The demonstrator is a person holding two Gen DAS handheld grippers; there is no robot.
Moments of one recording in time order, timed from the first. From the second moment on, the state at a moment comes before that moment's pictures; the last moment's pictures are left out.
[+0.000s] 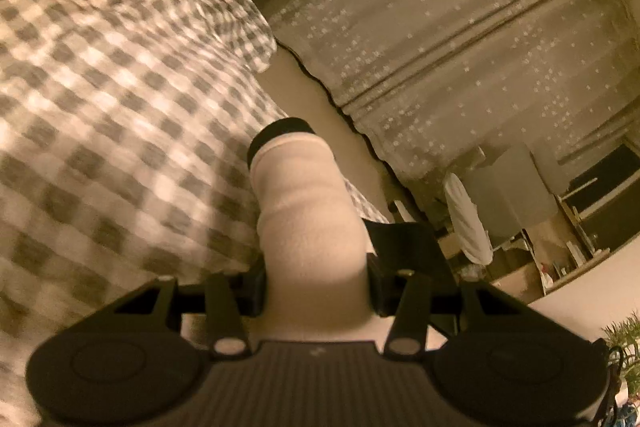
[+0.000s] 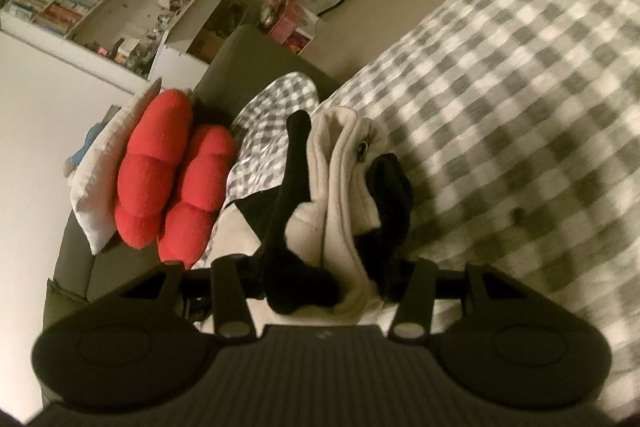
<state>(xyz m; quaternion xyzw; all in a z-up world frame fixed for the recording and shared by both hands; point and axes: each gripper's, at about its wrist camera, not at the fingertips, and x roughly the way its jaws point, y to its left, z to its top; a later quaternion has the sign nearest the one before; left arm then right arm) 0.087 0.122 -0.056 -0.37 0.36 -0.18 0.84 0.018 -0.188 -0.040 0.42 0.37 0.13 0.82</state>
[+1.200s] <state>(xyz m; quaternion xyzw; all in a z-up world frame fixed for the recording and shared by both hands) 0.036 0.351 -0.054 -0.42 0.27 -0.02 0.86 0.086 0.053 -0.047 0.33 0.42 0.29 0.80</state>
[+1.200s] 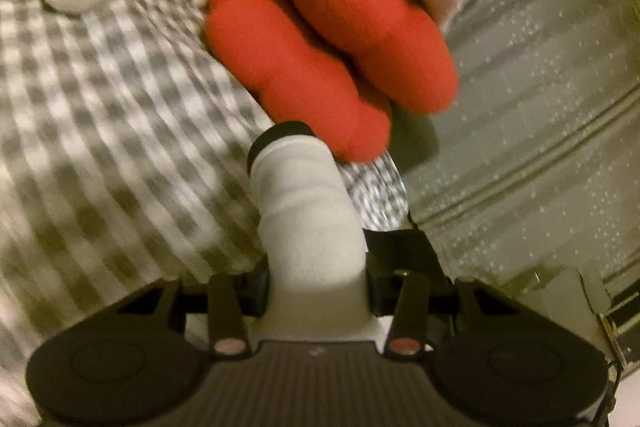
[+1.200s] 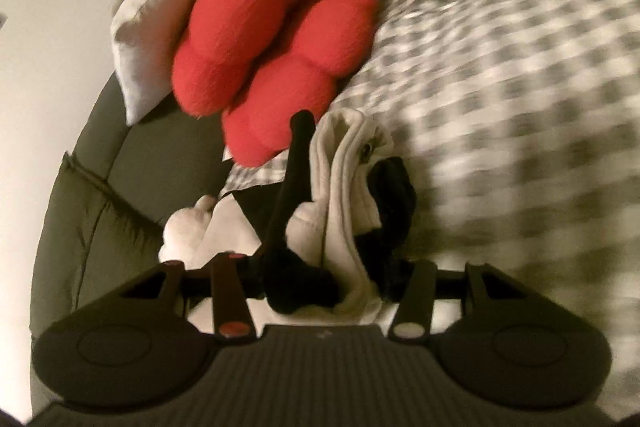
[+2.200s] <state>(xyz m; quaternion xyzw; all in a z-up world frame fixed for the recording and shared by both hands) -0.084 0.508 -0.049 -0.41 0.11 0.24 0.87 0.122 0.336 -0.069 0.22 0.47 0.50 0.69</state>
